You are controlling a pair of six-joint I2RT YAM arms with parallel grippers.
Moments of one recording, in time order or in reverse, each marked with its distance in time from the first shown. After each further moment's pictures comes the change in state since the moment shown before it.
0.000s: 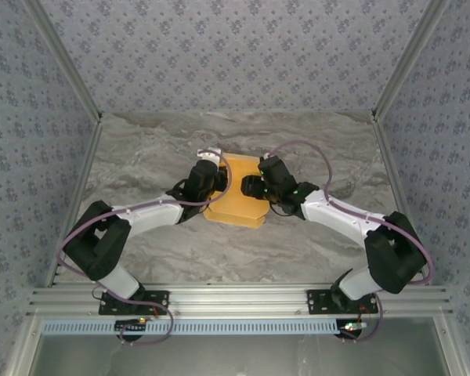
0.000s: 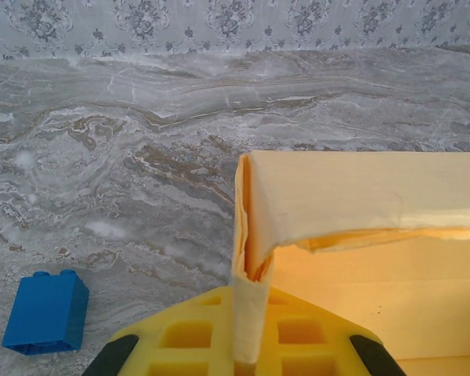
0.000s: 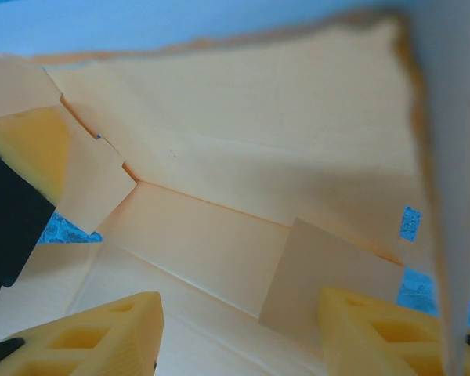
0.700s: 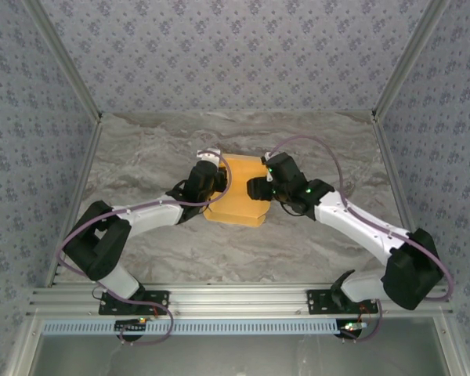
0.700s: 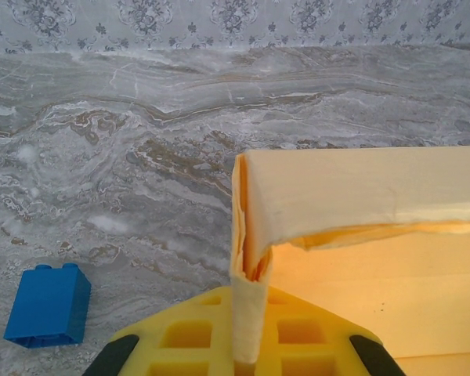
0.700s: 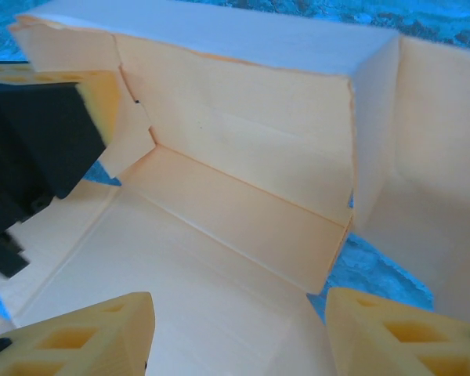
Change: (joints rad) left arm 0.000 0.000 -0.008 0.000 -0.005 -0.008; right arm -0.009 -0.154 0.063 -0.242 -0.011 -0.237
